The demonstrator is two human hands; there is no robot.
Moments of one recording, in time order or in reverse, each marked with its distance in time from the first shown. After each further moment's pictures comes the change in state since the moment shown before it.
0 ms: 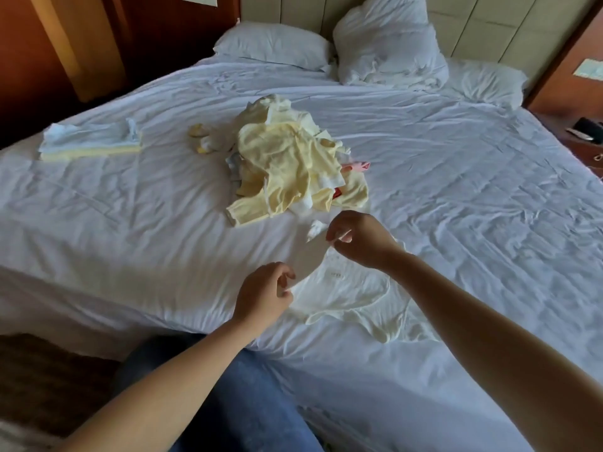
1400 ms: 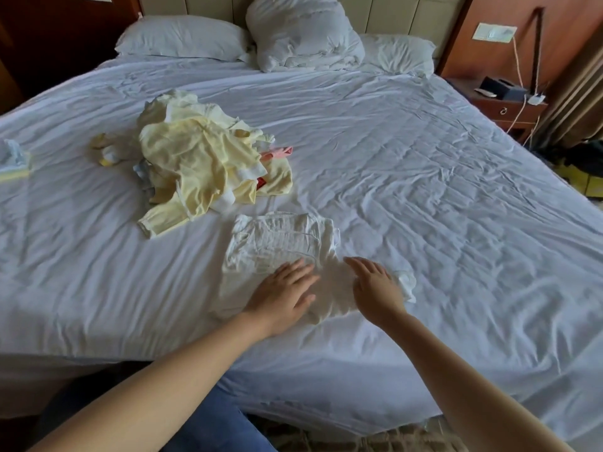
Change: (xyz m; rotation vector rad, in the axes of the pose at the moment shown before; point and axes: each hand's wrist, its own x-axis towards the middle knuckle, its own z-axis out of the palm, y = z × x) left_hand 0.014 0.110 0.080 0.307 -0.490 0.506; right_hand -0.167 0.114 0.012 -0.220 0.092 0.497
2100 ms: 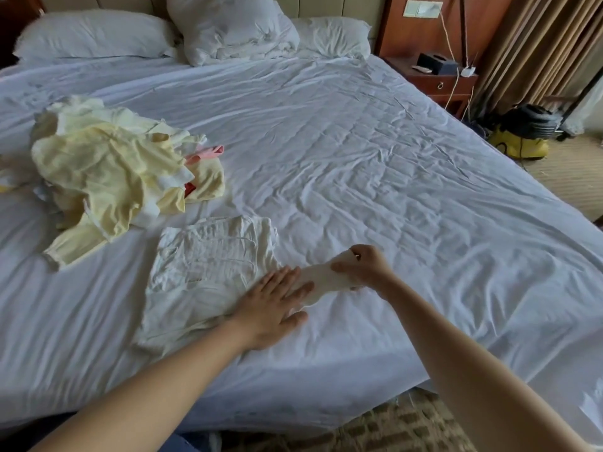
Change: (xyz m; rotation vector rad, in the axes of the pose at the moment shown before) left_hand 0.060 0.051 0.048 0.219 -0.284 0.161; right_hand 0.012 0.085 -0.060 0.614 -0.043 0.475
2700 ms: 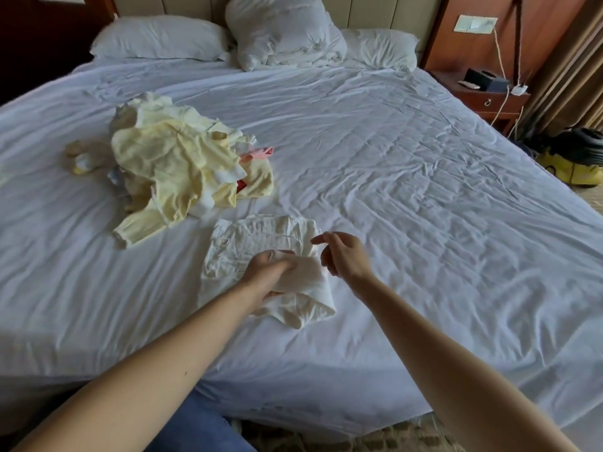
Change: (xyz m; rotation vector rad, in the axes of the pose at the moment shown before) left_hand -0.038 -0.040 -0.064 -1.632 0.417 -0.793; right_hand -0.022 -0.086 0.084 0.317 -0.091 -0.216
